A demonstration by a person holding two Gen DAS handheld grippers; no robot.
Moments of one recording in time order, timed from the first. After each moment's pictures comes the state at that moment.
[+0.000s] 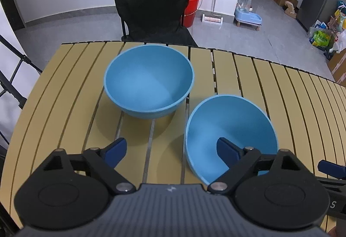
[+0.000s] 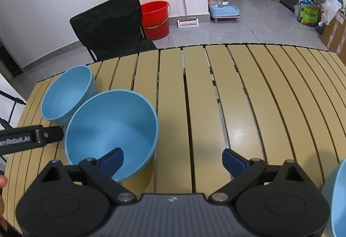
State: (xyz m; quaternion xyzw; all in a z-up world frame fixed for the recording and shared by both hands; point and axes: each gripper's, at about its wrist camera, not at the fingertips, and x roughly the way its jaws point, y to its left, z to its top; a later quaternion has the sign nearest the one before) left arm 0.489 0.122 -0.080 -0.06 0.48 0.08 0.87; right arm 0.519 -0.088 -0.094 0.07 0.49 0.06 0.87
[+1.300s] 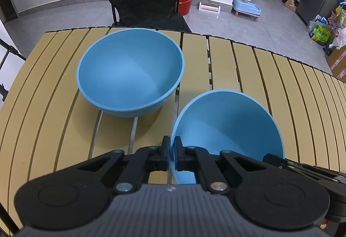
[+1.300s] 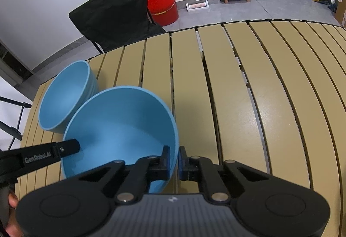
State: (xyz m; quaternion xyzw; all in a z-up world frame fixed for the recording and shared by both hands) left arm 0.518 0.111 -0.108 -0.07 0.51 0.07 0.85; right arm 0.551 -0.082 -0.129 0.12 0.52 0.10 0.84
